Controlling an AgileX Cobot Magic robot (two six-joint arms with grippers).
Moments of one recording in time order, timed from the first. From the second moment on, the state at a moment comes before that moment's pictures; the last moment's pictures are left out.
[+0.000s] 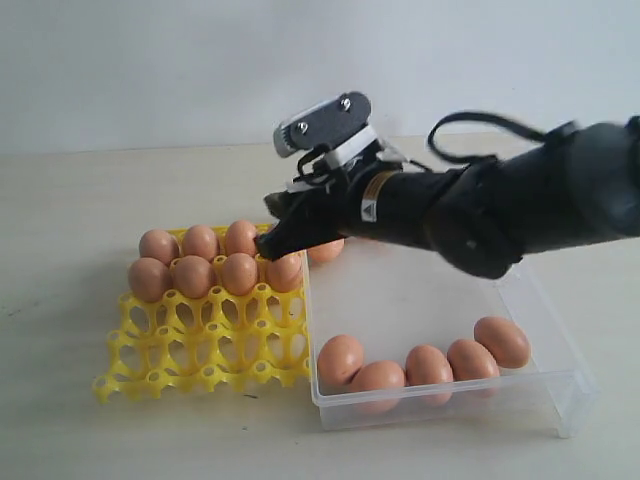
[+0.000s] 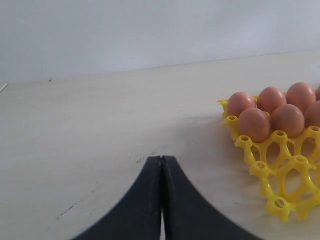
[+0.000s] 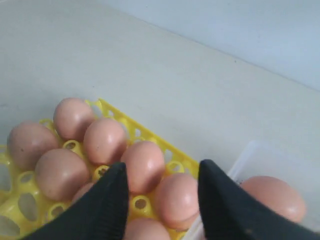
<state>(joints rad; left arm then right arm) -0.01 0.00 0.00 -0.09 0.31 0.16 0.63 1.86 -0.97 -0.24 -0.35 0.13</state>
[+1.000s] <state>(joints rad) -0.01 0.00 0.00 -0.09 0.31 0.16 0.54 1.75 -1.05 -0.38 0.93 0.26</state>
